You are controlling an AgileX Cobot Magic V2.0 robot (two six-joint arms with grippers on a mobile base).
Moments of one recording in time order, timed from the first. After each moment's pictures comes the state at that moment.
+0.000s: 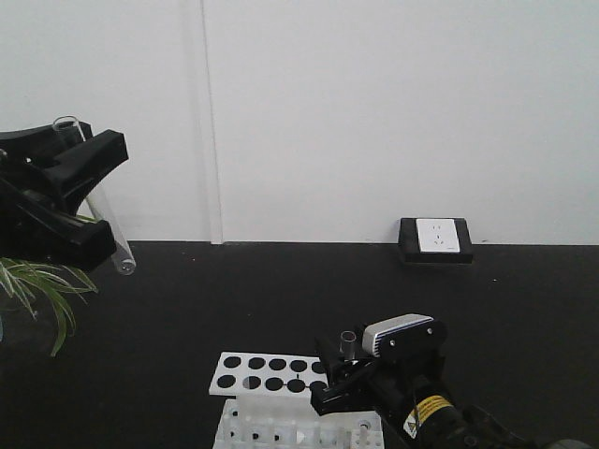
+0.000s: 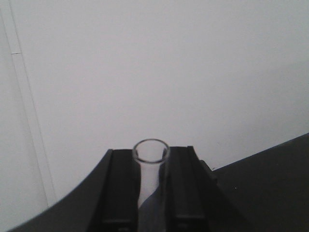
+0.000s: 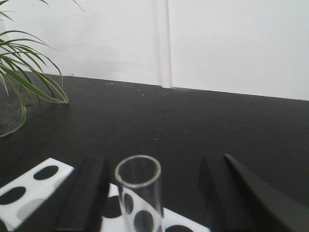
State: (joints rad) left arm -0.44 1.04 -0.98 0.18 -0.14 -0.15; right arm 0.46 1.89 -0.82 -0.08 -0.92 0.14
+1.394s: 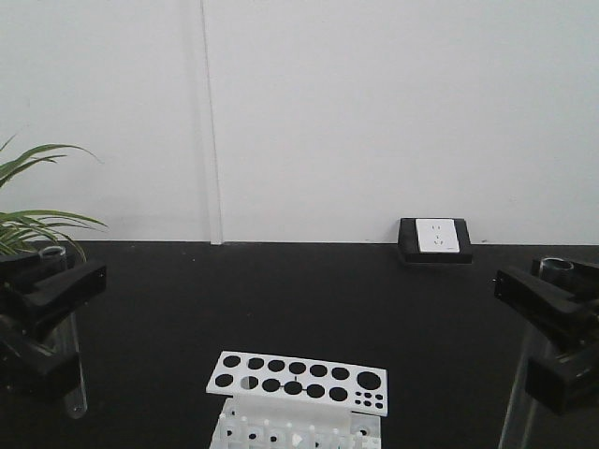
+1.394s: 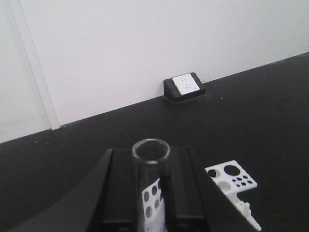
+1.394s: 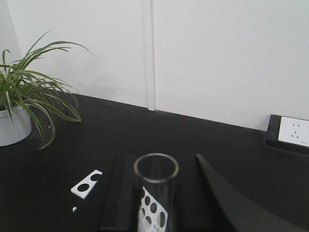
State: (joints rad) left arm -0.48 0.90 -0.85 0.18 0.21 -0.21; right arm 0.46 0.82 -0.82 -0.14 0.21 0.16
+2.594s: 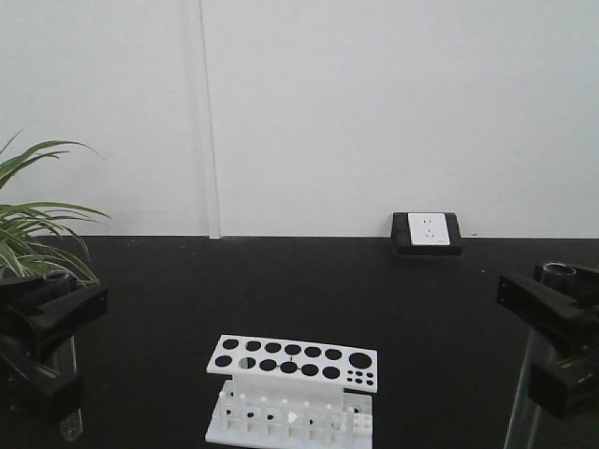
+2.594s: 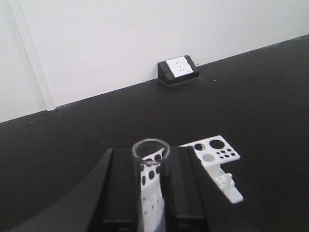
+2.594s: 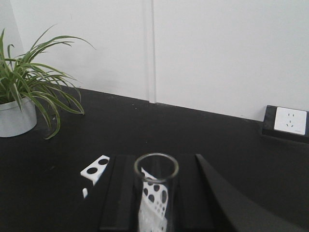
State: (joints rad) left arm -0.48 0.90 -0.84 0.18 0.24 -0.21; right arm 0.46 0.81 -0.82 -0.14 0.23 0.16
